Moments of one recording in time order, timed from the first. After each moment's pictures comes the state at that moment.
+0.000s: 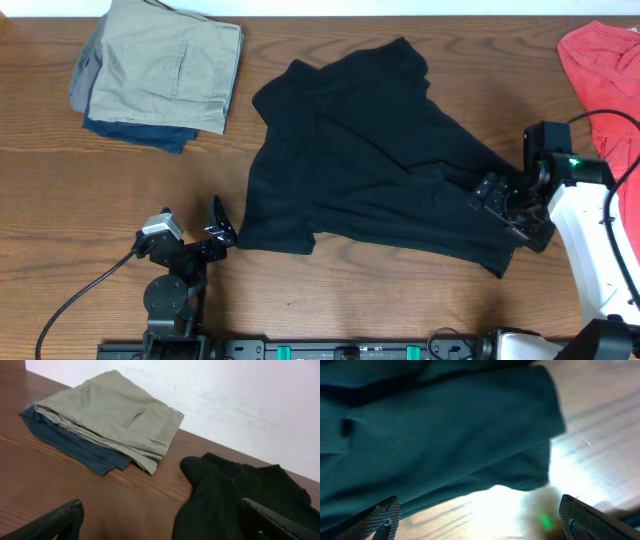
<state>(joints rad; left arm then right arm) -0.05 0.04 0.02 -0.11 -0.12 -0.38 -0.10 1.41 1.01 -1.11 -0.04 0.59</state>
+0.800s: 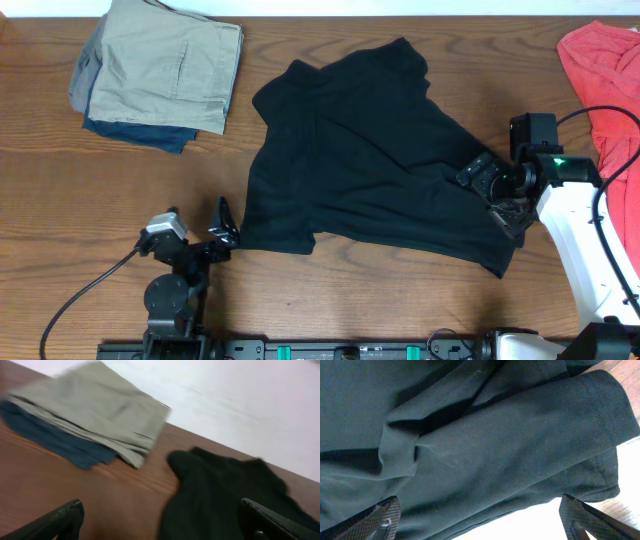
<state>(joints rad) -0.05 0.04 0.02 -0.12 -0.02 -0.41 -0.02 1.41 1.01 -0.97 -0.09 0.86</state>
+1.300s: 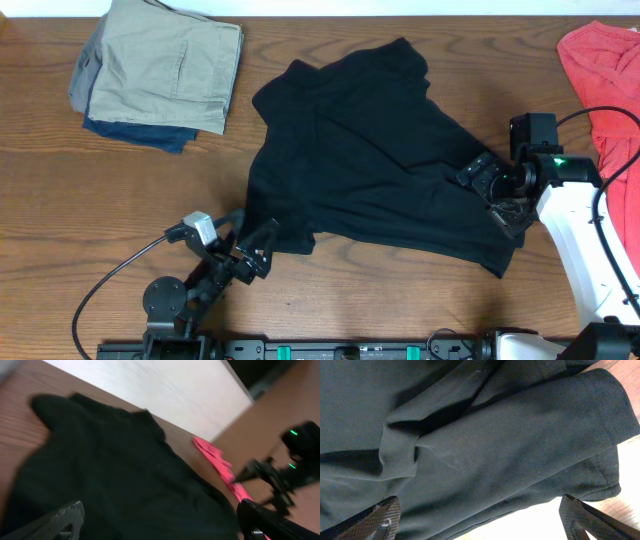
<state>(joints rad) -0.05 0.04 0.02 -0.07 0.58 -0.65 -0.02 1.41 1.01 -0.97 -0.09 0.87</state>
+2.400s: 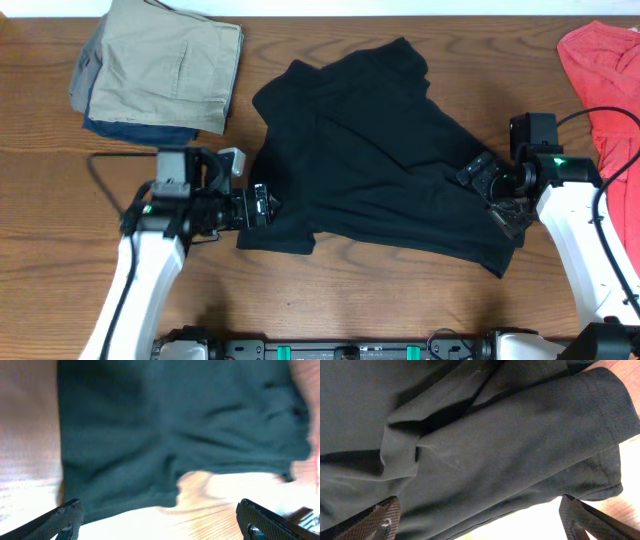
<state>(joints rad) -0.06 1.23 0.80 -0.77 0.51 -0.18 -0.02 1.41 1.01 -0.97 -0.09 0.87</state>
